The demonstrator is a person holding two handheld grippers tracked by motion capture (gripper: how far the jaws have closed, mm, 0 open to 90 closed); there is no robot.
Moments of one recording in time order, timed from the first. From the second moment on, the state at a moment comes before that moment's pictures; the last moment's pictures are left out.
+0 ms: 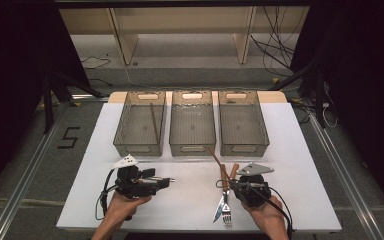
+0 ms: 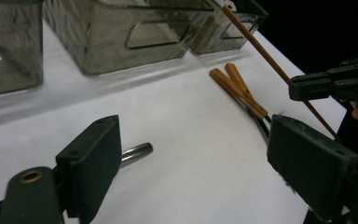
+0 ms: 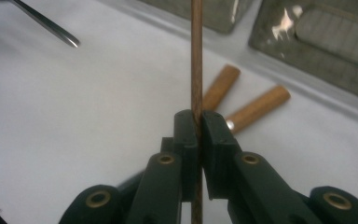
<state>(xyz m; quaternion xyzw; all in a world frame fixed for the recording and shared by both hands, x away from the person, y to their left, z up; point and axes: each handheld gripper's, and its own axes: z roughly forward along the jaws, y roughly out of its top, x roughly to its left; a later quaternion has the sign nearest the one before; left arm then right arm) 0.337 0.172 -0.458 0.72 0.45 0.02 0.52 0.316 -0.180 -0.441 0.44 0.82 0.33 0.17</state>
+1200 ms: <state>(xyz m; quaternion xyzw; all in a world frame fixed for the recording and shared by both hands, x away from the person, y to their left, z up) 0.372 0.118 -0.430 0.69 0.46 -0.08 0.55 0.313 -0.120 -0.420 0.35 0.82 0.42 0.18</state>
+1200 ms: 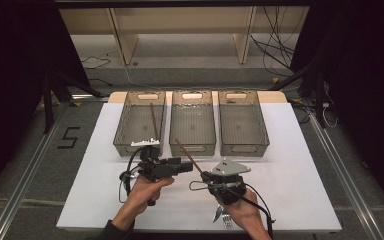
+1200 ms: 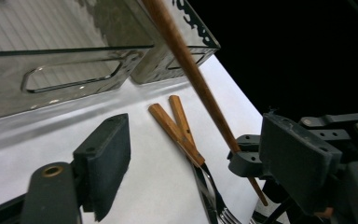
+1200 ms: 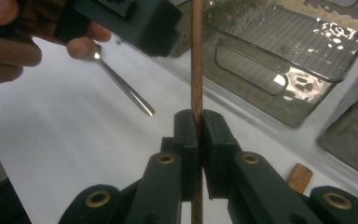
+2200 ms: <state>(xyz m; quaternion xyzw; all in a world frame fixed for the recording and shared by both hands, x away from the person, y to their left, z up) 0.371 0.112 -0.442 0.67 0.43 -0.15 0.58 0.305 -0.110 -0.425 0.33 0.82 0.43 0.18</state>
